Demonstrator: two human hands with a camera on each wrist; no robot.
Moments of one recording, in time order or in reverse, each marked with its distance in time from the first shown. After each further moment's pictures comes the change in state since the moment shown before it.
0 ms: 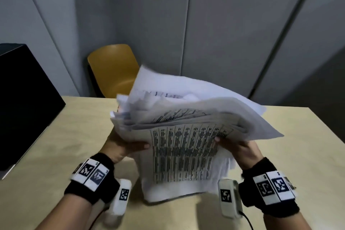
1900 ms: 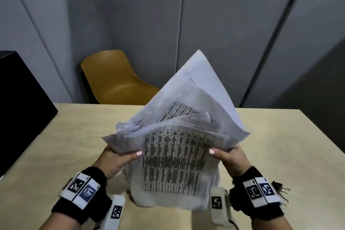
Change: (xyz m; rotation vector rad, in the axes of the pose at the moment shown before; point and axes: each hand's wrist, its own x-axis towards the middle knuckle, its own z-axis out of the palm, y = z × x) left_hand -0.012 -0.005 0.006 -0.126 -0.061 -0.196; right_hand 0.006 0.027 -0.014 0.147 -0.107 -0.020
